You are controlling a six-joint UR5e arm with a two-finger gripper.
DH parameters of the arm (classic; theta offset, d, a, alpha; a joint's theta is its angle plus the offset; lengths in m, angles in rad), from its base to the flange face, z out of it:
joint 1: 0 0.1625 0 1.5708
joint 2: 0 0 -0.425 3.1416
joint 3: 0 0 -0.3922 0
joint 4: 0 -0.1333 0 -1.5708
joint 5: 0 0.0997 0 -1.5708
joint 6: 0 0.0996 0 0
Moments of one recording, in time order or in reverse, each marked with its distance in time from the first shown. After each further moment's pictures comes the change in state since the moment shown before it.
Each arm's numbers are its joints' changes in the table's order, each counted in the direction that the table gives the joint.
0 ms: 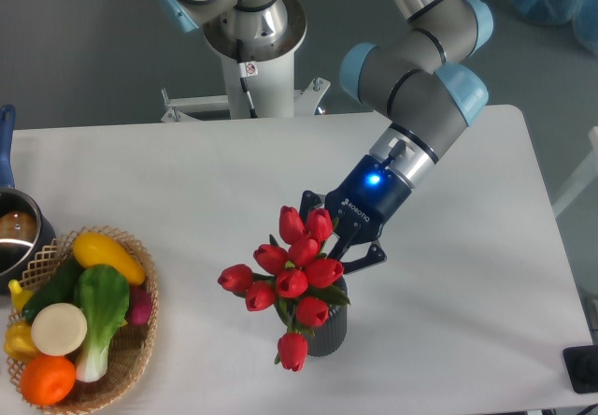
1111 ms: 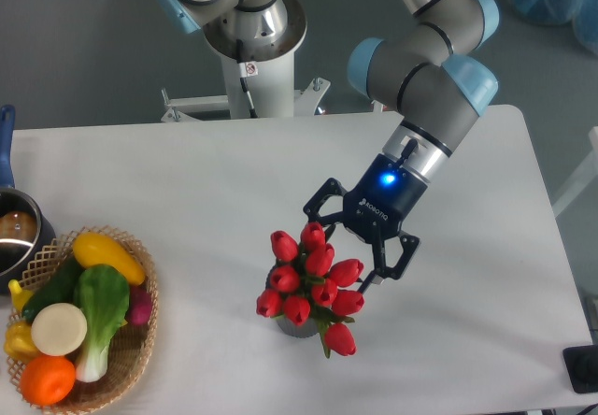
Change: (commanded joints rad) arm 0.035 0.034 0.002 0.000 0.112 0.002
